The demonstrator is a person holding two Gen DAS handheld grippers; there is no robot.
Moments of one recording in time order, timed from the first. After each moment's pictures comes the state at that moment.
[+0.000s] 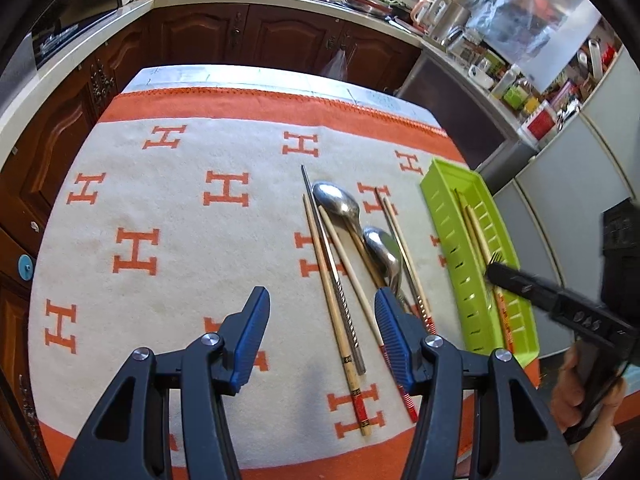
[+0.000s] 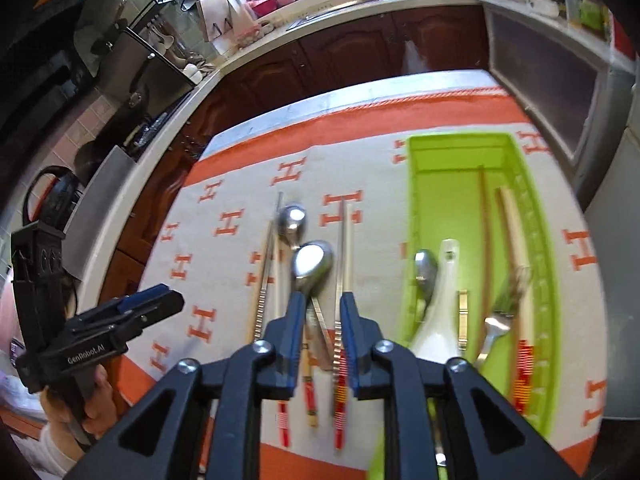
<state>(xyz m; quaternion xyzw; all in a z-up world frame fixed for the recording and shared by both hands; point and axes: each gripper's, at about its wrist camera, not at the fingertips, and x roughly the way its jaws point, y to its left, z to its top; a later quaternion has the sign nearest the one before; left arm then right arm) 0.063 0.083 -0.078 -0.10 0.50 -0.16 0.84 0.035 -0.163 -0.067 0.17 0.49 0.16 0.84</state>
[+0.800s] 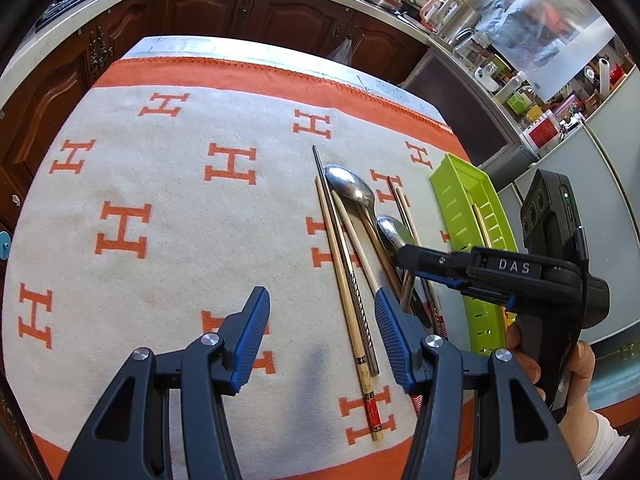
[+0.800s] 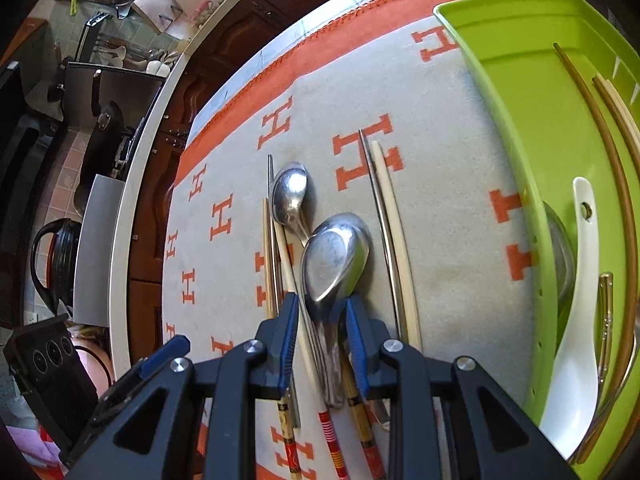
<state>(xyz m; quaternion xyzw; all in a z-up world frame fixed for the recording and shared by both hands) 0.072 0.091 -0.111 -0.13 0.52 -0.17 0.82 0.094 -0.132 -0.149 0.30 0.57 0.17 0.75</state>
